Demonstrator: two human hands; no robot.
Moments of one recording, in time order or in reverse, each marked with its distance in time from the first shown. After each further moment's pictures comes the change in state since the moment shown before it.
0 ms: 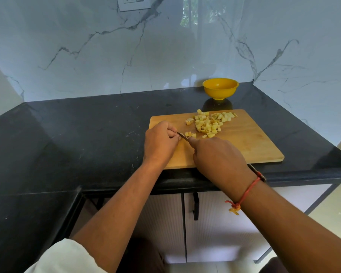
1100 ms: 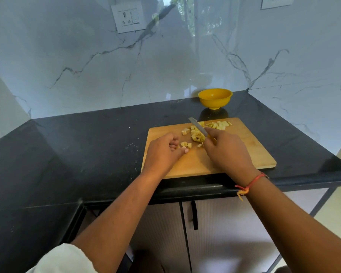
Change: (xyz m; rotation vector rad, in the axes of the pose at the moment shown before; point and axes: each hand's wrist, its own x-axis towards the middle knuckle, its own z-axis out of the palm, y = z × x) left_hand -0.001 0.004 0.005 -0.008 -0.128 0.084; right_hand 0.011 0.048 -0.001 0.490 0.354 0.134
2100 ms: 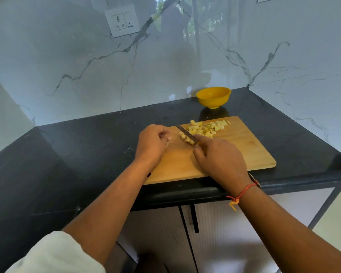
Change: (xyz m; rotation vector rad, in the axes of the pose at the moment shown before) left_hand 0.033 0.003 -0.014 0.111 0.086 -0.050; right_hand -0.005 0.011 0.016 -0.110 0.041 -0.168
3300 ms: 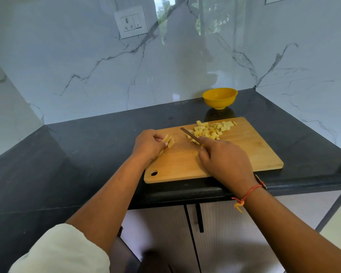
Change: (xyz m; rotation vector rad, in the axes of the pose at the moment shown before) left_hand 0.012 -0.028 -0.014 -0.082 -0.124 -0.259; right_hand -0.001 0.000 0.006 -0.076 -0.005 -0.043
